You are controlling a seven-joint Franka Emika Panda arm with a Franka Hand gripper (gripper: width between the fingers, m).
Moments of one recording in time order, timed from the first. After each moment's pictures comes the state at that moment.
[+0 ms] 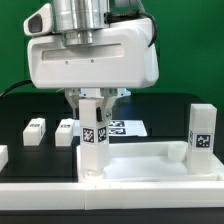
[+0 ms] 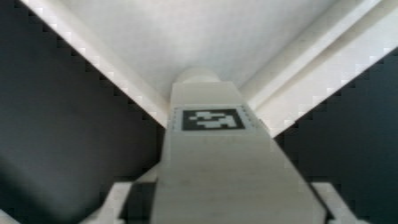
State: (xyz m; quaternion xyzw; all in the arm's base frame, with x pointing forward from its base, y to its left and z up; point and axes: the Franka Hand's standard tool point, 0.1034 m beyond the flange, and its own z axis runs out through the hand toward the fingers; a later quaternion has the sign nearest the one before) arm 0.631 -0.054 0.113 -0.93 0.36 -0.04 0.05
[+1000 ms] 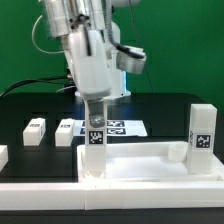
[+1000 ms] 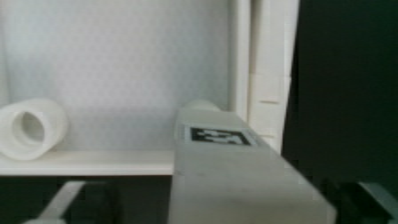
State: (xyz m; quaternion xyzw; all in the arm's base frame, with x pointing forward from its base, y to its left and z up) arm 0.631 -0.046 0.112 -0.79 0.61 0.01 0.08
